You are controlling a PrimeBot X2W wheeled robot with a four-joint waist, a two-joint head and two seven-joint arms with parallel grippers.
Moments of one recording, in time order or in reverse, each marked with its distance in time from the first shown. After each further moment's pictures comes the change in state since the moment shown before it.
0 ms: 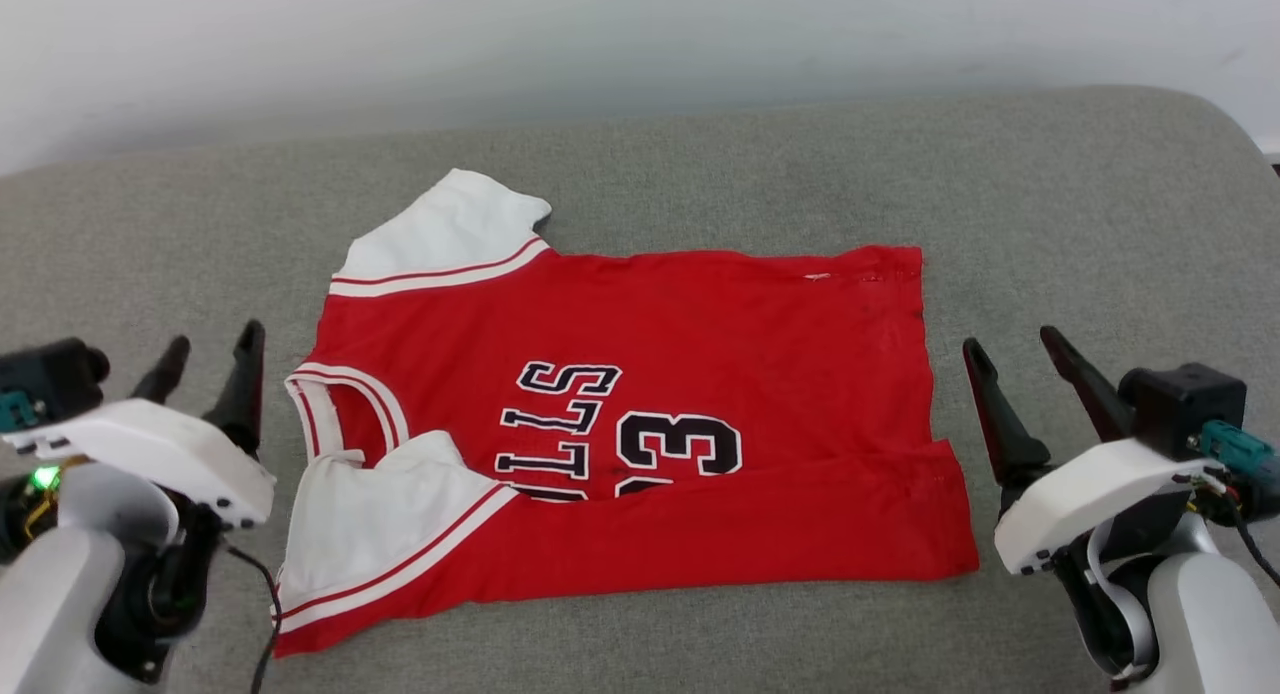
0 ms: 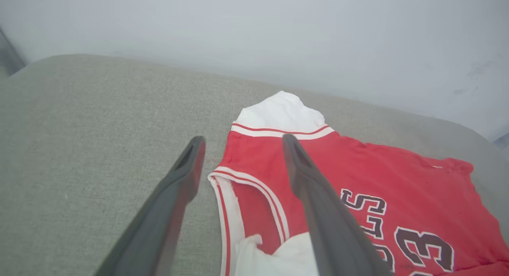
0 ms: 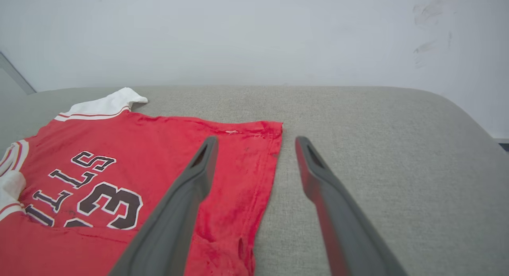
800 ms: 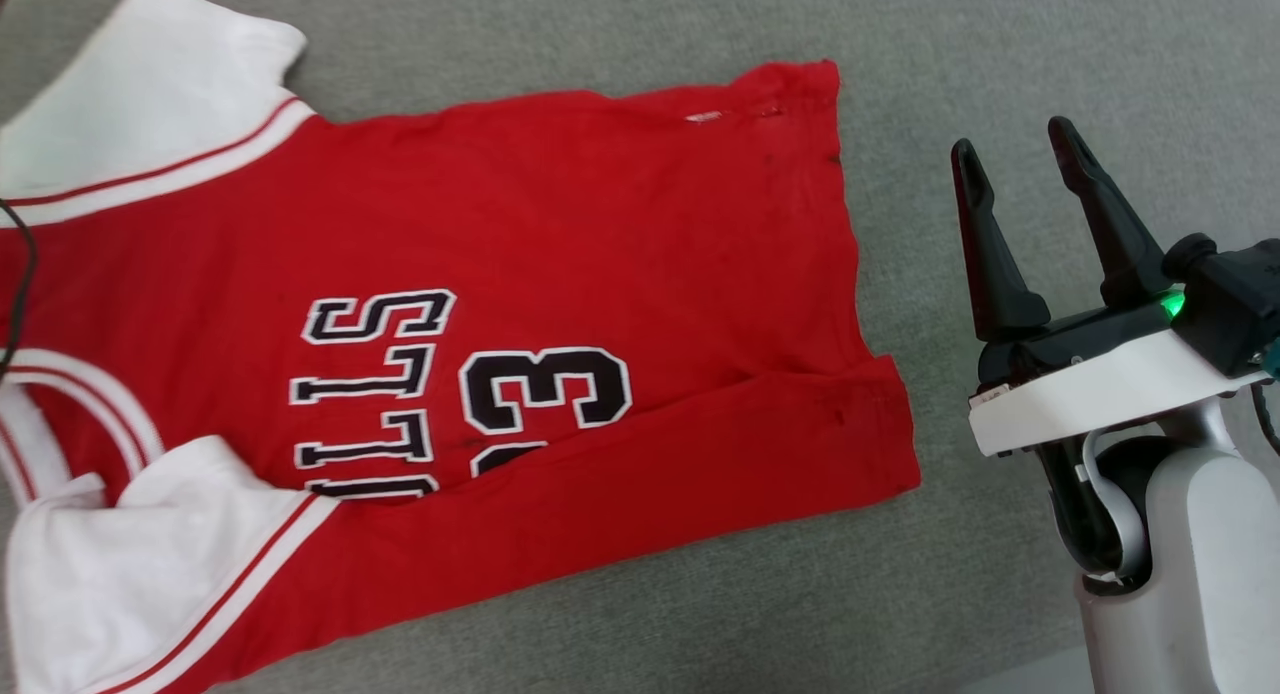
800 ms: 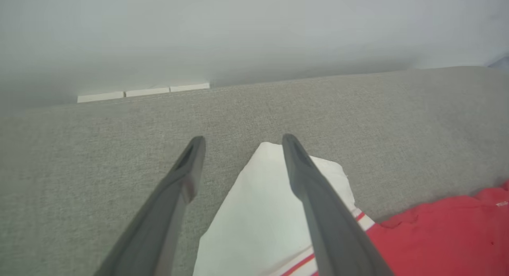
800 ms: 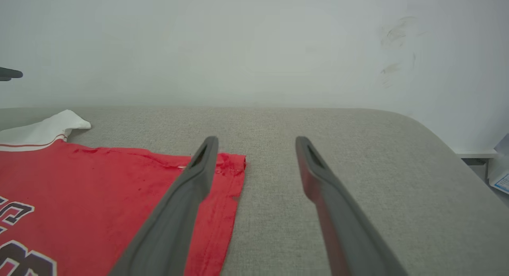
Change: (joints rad) left arm -0.770 0.163 -0.069 0.309 0.016 -0.197 0.530; right arm -0.167 0.098 0.016 -0.213 -0.057 0.000 -0.069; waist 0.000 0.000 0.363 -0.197
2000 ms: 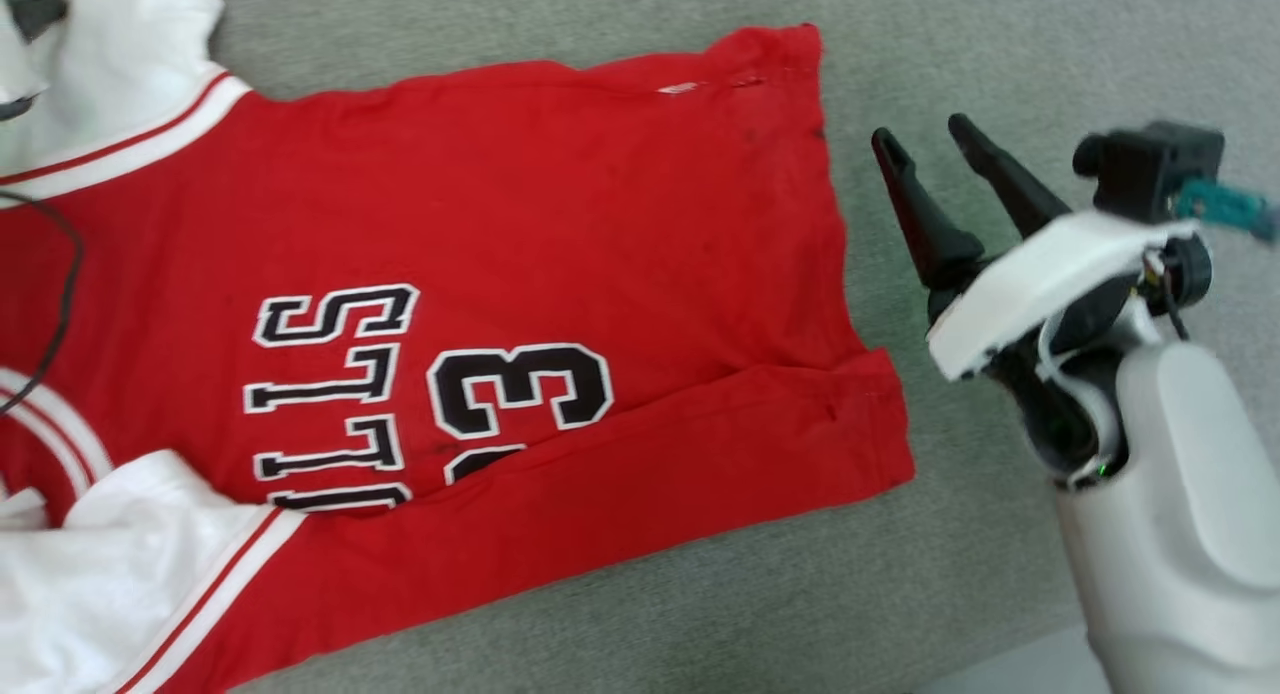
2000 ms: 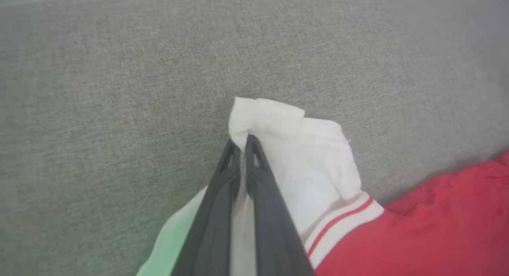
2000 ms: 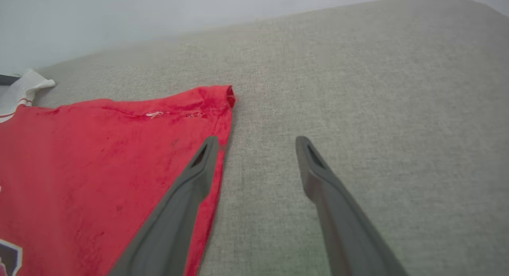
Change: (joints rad) left arm -0.111 -0.036 -0.089 0.086 -0.039 0.014 0.282; right arm -0.185 -0.013 0.050 0.265 0.214 0.000 0.181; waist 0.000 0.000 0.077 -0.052
